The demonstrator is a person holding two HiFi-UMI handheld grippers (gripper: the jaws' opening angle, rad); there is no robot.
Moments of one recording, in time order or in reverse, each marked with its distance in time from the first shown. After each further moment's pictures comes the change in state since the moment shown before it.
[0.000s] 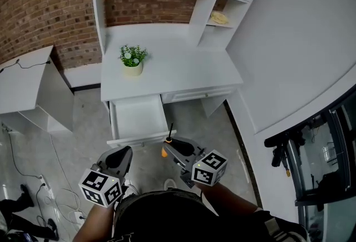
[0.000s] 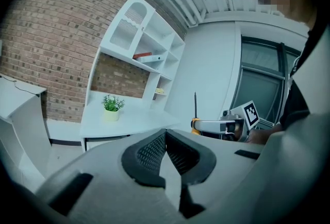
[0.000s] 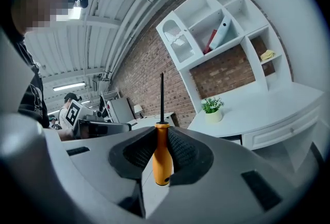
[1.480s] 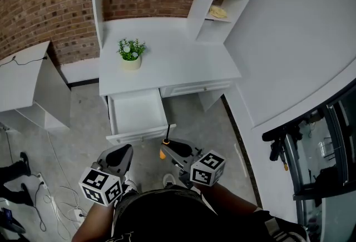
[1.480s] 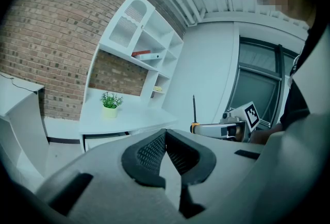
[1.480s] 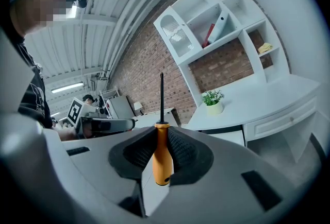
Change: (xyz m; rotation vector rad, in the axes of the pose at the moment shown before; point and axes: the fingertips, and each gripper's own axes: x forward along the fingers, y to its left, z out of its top) left arm -0.008 0.001 -0.011 -0.004 0.018 -0.033; right arm 0.003 0.017 -0.026 0.041 0.042 -0.009
